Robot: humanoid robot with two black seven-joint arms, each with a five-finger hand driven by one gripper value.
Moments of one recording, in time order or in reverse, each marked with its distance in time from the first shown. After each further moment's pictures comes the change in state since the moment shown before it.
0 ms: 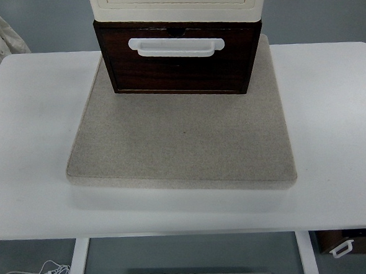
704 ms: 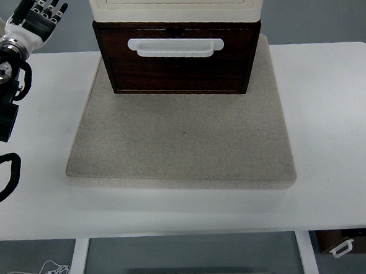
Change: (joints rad) left arm 0.112 -0.197 -0.001 0.078 -0.149 0.009 0.001; right arm -0.005 0.000 0.010 -0.002 0.005 0.000 0.000
